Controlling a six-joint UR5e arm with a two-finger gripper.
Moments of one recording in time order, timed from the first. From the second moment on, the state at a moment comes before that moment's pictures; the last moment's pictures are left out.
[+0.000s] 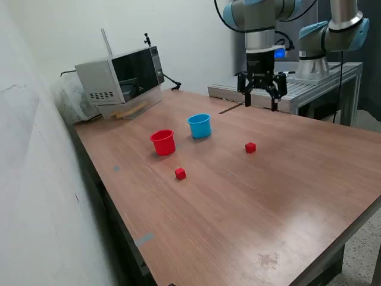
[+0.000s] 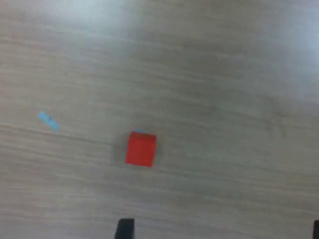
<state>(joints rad) 0.15 -1.10 1.66 -2.19 -1.59 3.17</state>
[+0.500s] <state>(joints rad) 0.09 -0.98 1.66 -2.27 -1.59 3.17</state>
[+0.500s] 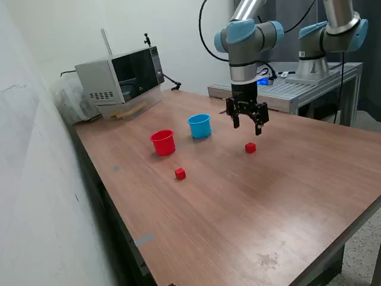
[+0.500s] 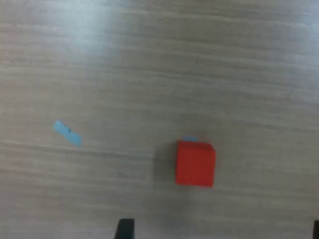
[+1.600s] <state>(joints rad) 0.08 -0.97 1.76 -2.38 -1.59 3.16</state>
